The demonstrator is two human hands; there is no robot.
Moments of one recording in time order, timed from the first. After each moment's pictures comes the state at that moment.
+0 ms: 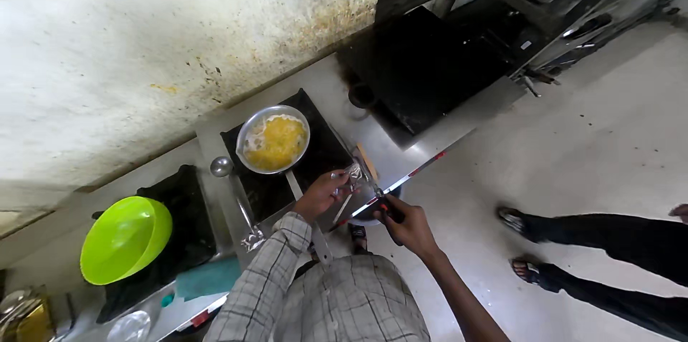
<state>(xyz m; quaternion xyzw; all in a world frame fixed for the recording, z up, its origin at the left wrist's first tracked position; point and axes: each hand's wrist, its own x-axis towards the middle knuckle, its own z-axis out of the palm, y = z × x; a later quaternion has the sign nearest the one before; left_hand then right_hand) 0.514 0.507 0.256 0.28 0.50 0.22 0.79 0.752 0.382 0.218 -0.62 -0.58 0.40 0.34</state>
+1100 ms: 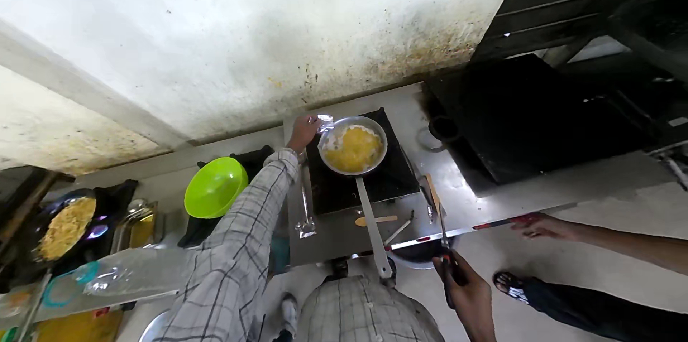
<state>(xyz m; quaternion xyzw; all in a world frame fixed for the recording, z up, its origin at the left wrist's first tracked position) 0.280 0.639 0.329 0.51 0.74 0.28 0.34 0.715 0.336 0.204 -0.65 -0.52 0.38 0.41</state>
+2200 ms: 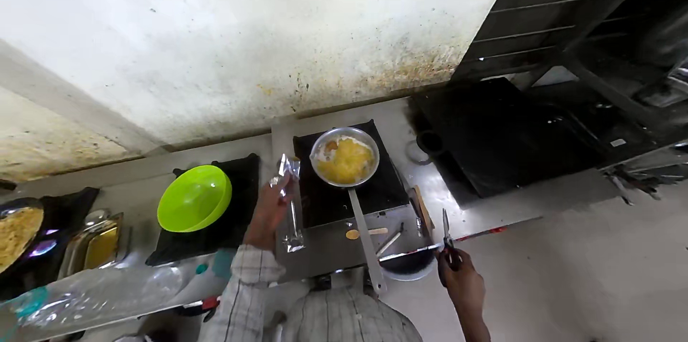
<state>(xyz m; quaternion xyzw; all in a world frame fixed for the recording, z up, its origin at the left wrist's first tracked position) 0.273 0.471 0.303 0.20 0.53 0.61 0.55 0.745 0.386 0.157 -0.80 -0.51 0.20 0.24</state>
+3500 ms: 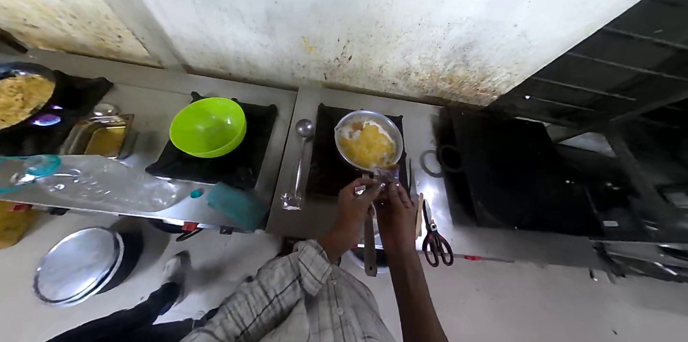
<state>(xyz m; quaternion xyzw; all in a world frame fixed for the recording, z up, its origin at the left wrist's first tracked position) 0.447 0.431 0.326 0.15 0.51 0.62 0.58 0.550 0.467 0.305 -0.39 -0.31 0.69 0.52</state>
